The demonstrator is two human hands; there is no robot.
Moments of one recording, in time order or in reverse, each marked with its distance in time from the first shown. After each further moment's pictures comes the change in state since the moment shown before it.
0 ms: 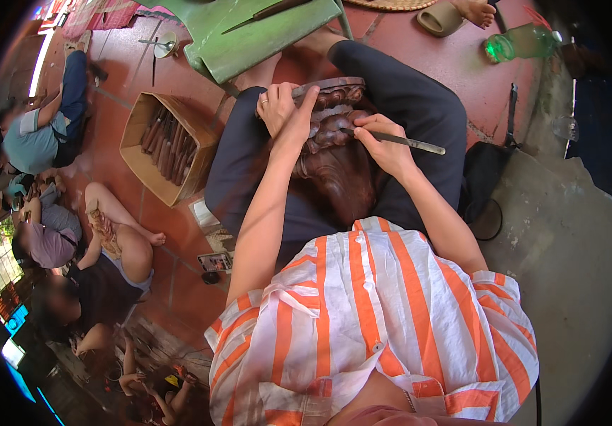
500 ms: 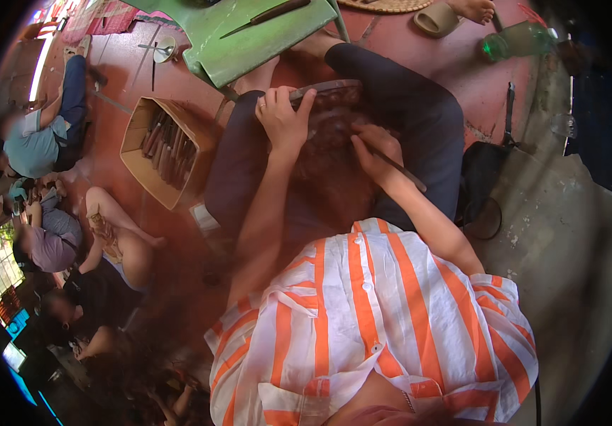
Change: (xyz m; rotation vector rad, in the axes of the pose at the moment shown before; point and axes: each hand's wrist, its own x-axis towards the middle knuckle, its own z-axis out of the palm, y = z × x) left_hand 0.000 0.001 -0.001 -0.017 -0.009 -0.005; right_hand -0.015 -0.002 0.016 -0.198 0.221 -0.328
